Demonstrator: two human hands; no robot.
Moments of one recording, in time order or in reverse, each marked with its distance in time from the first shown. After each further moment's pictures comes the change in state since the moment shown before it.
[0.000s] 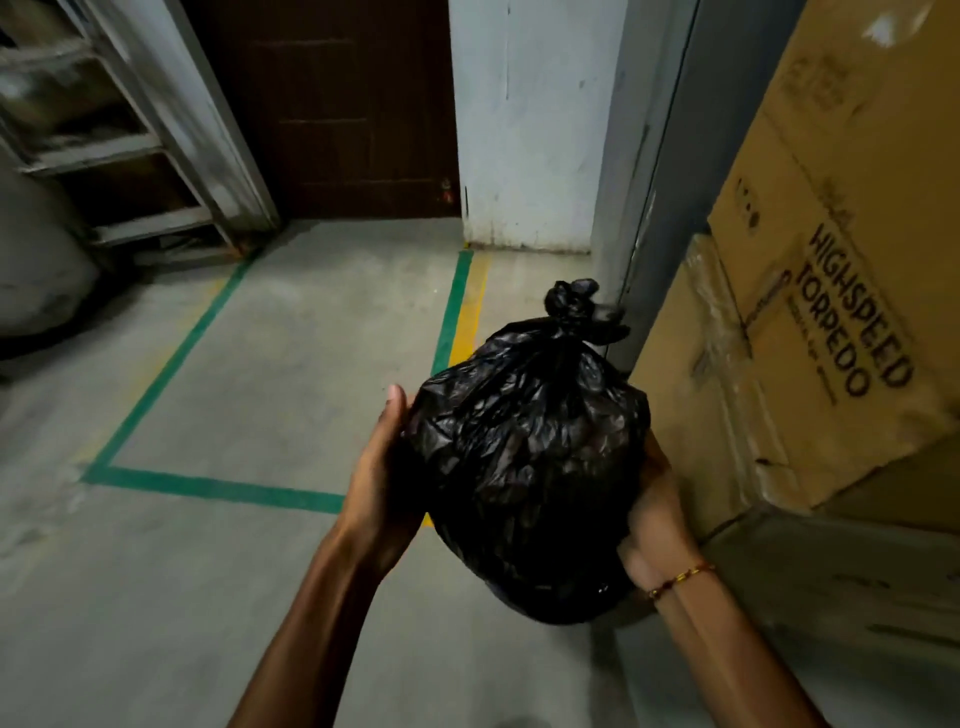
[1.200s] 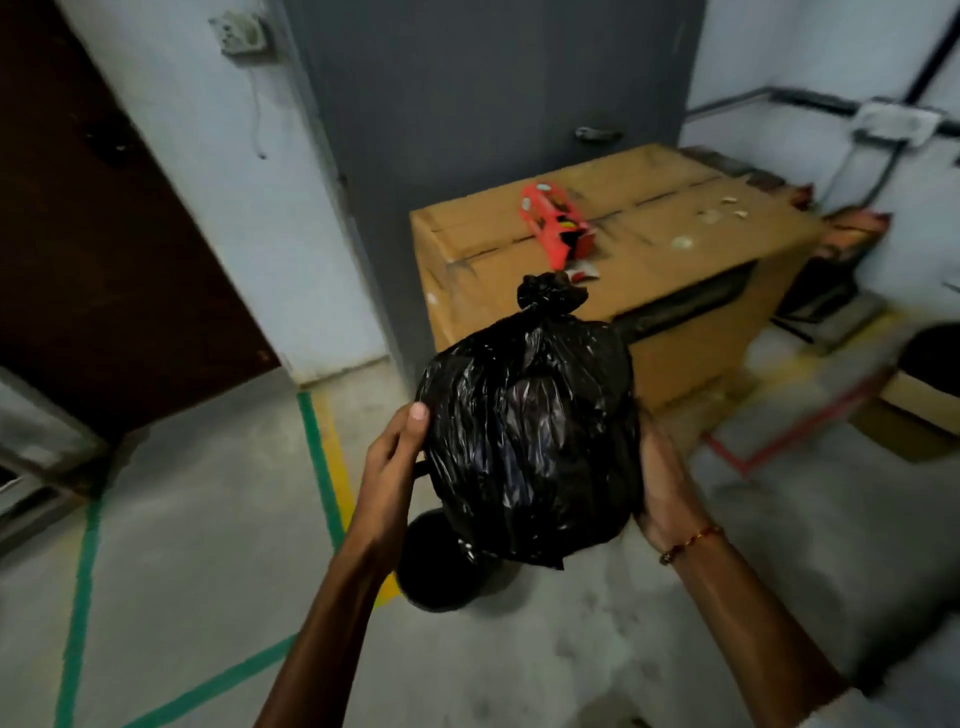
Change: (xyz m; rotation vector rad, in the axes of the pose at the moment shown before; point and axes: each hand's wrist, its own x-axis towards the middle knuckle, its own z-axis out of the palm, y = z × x) left_hand -0.266 0.319 0.294 0.542 -0.459 0.223; right_hand -0.377 -0.385 0.035 -0.046 0.384 -0.336
